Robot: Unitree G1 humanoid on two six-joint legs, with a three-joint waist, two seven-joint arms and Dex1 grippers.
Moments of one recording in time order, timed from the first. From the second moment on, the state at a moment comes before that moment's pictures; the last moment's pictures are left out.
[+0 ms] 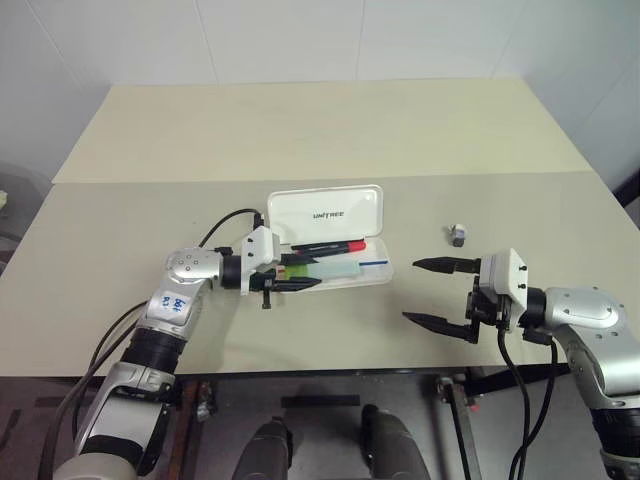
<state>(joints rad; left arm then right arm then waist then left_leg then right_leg) -0.62 0.46 -0.17 0.37 -0.23 -0.07 -1.16 -0.16 -0.73 -0.12 -0.24 0.43 0.16 1.14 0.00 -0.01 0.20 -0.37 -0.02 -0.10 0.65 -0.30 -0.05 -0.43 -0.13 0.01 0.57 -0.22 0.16</state>
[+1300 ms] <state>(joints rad) -0.66 0.44 -0.16 0.56 -0.19 -0.18 -1.16 -0.13 -0.74 -0.13 -0.28 0.44 0.17 1.11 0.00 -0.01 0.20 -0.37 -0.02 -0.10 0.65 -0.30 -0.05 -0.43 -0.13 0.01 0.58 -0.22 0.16</state>
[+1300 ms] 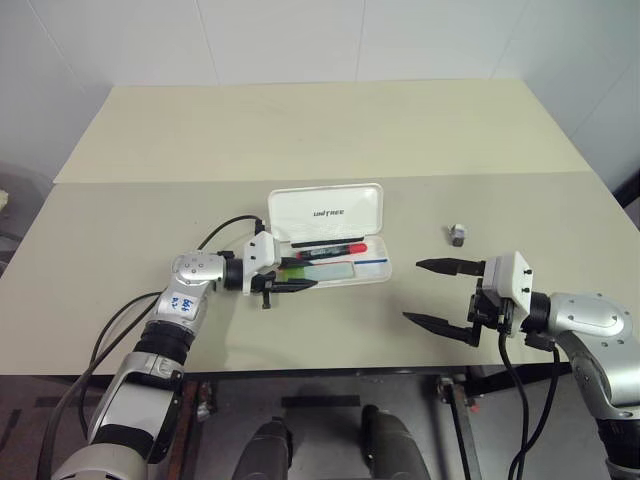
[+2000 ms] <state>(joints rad) -0.64 0.42 -0.15 0.47 -0.20 -0.14 -1.16 -0.14 -0.73 -0.11 -0.27 0.44 0.17 1.07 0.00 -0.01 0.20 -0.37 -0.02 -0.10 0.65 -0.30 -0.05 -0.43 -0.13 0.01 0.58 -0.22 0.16</state>
